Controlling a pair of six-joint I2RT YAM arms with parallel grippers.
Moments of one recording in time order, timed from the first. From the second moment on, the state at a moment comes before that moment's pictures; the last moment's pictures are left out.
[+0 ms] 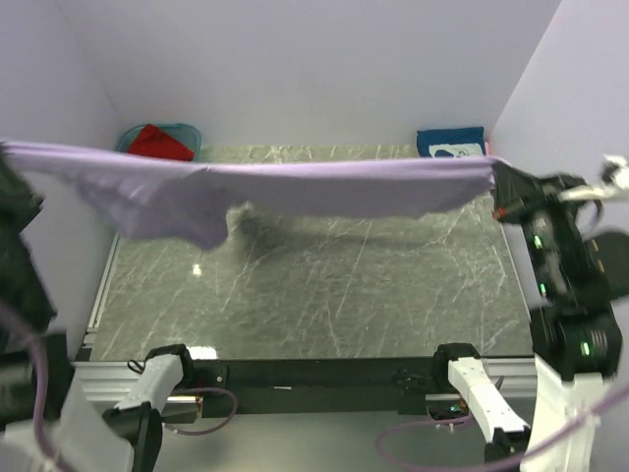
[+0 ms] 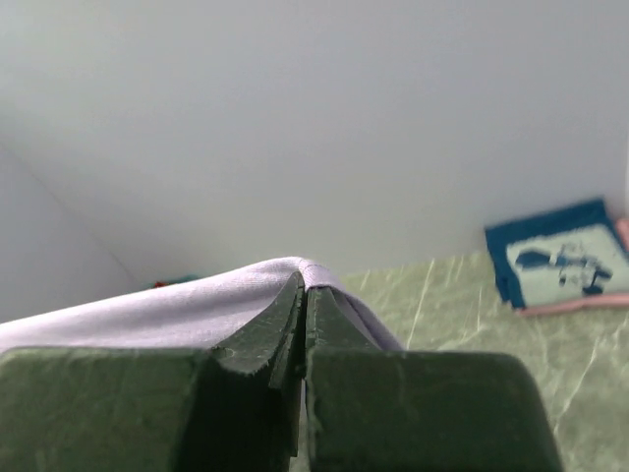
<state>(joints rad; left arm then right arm) 0.20 0.94 2.10 -0.83 -0.32 -0.60 0.02 0.77 1.53 -0.58 -0.04 0.42</state>
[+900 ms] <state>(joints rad) 0.04 1.55 1.37 -0.39 -0.13 -0.45 0.01 1.08 0.84 -0.20 0.06 0.42</state>
